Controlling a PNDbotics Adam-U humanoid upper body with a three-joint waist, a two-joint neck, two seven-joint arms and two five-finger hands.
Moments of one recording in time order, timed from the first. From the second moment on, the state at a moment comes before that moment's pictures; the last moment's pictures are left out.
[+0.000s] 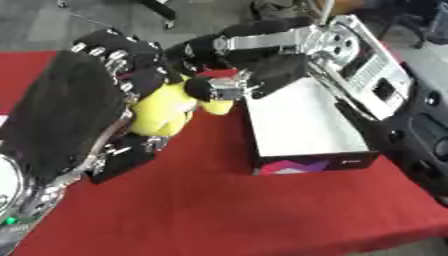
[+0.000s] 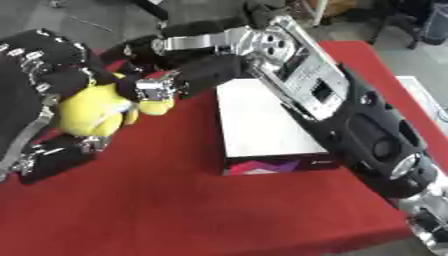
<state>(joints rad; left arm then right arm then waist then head) -0.79 0.46 -0.66 -1.96 -1.03 0.09 0.11 -0.83 -0.61 0.38 -1.88 -0.12 0.18 0.75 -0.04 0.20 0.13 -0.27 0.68</state>
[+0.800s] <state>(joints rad) -0.81 0.43 -0.66 -1.94 -1.08 0.07 0.13 -0.84 -0.62 0.40 -1.88 -0.13 0.18 0.79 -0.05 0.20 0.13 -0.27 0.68</state>
